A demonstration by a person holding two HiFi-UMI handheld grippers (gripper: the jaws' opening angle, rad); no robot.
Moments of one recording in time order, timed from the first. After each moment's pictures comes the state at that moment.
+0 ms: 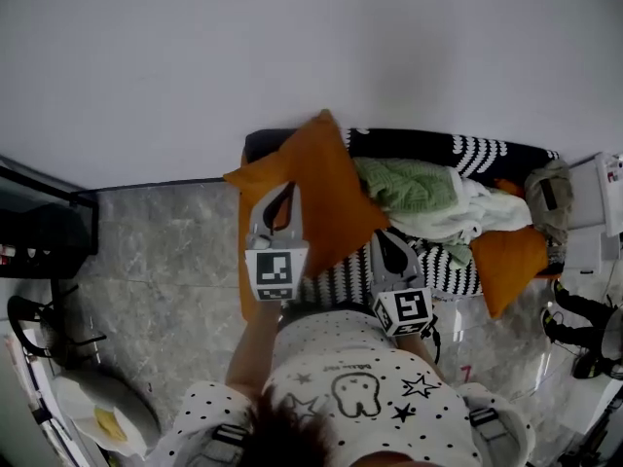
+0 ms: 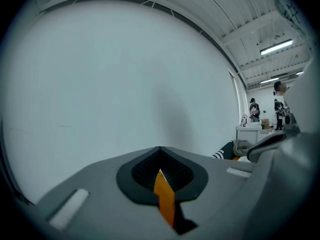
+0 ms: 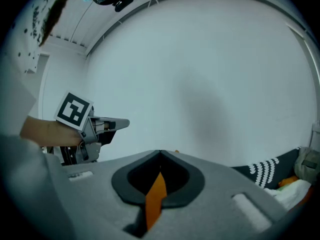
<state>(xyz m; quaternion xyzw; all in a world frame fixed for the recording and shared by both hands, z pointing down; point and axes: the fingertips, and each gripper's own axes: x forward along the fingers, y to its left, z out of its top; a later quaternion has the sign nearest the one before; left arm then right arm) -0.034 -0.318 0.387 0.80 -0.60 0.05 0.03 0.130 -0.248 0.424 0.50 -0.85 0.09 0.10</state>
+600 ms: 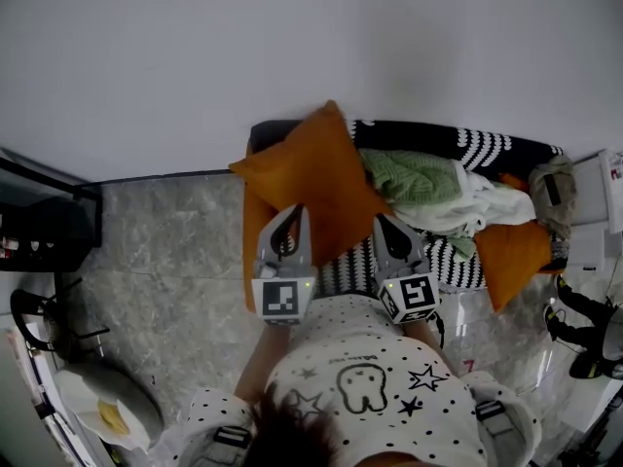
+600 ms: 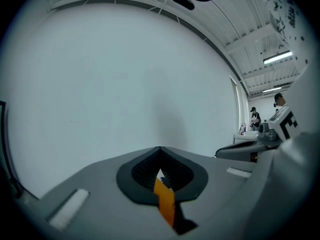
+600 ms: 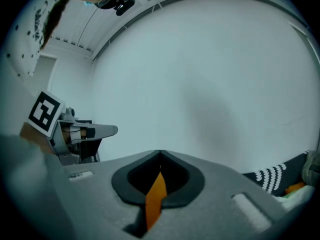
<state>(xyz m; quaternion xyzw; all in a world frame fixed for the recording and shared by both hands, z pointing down) -0.025 -0.256 0.369 0.80 -0.60 0.02 0.05 0.114 -0.254 0.404 0.48 -0.87 0.07 0.08</state>
